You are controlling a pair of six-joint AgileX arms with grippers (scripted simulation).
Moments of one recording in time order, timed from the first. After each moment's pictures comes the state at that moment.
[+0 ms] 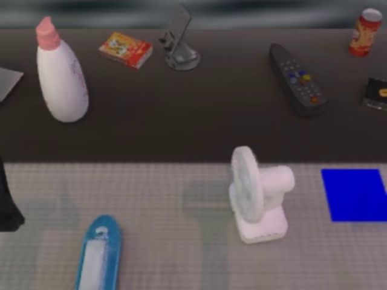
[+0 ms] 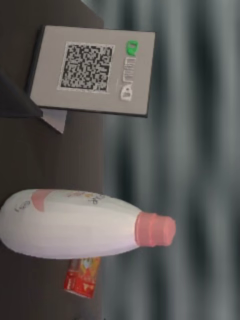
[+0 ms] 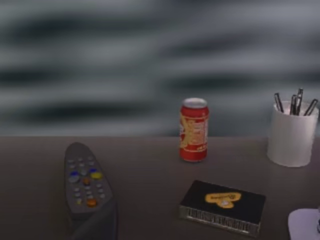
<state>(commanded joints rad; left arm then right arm) 0.00 0.00 0.00 0.00 0.00 0.00 0.00 0.00 0.00 0.00 0.00 0.00</state>
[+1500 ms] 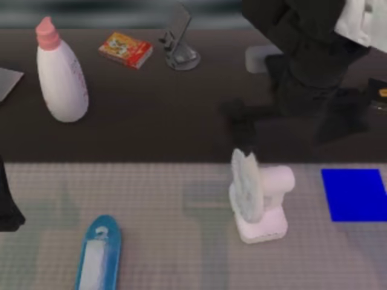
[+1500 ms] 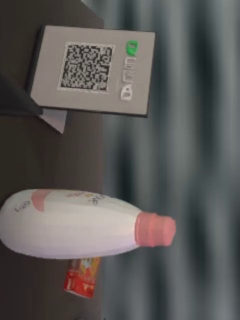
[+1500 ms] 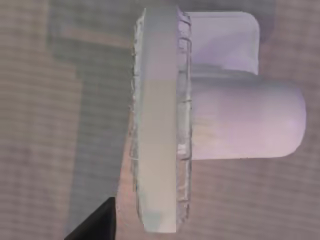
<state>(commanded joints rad) 0.00 0.00 0.00 0.00 0.00 0.00 0.64 1.85 1.68 -1.30 0.00 0.47</state>
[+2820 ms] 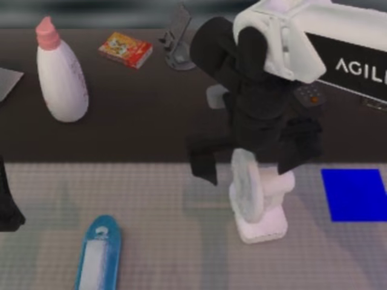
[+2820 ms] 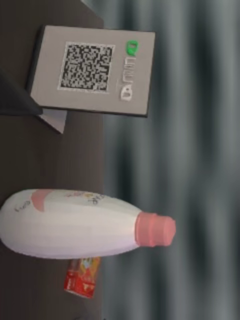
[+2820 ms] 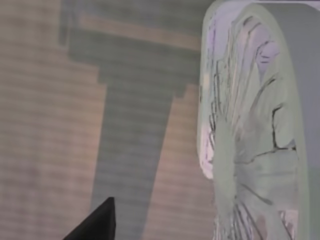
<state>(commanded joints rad) 0.00 0.00 0.00 0.00 0.00 0.00 0.72 2.03 1.70 -1.24 0.00 0.54</state>
